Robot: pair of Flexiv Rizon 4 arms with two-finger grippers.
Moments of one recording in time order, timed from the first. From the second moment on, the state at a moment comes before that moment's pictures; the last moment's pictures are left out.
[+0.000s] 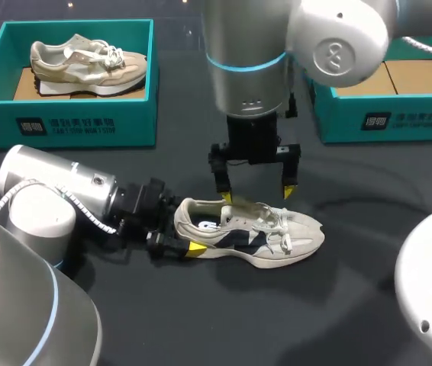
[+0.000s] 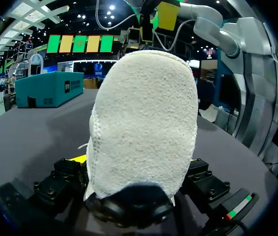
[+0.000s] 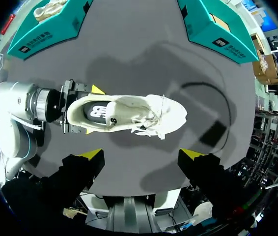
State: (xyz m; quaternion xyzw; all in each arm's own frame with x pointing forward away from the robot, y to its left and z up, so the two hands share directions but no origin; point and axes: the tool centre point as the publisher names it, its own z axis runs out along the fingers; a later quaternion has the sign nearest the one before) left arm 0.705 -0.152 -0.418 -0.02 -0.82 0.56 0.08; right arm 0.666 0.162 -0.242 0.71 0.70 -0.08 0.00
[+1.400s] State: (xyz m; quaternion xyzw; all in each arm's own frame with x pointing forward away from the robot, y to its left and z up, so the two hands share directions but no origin) left arm 0.705 -0.152 -0.418 -0.02 -0.82 0.56 0.08; right arm 0.685 0.195 -0.307 0.70 0.70 -0.07 0.11
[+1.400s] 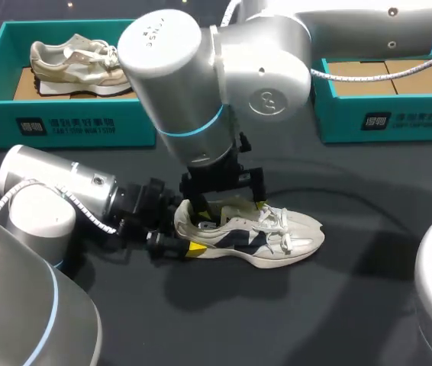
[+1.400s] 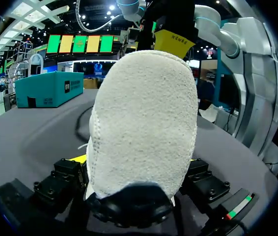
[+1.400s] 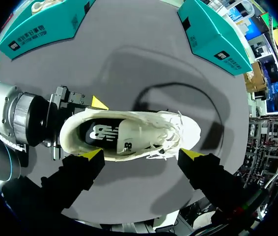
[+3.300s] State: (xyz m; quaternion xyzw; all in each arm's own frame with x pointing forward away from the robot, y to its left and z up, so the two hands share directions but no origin) left arm 0.705 -0.152 -0.418 -0.02 -0.82 0.56 0.08; right arm 0.695 0.165 -0.360 0.70 0.69 -0.13 0.13
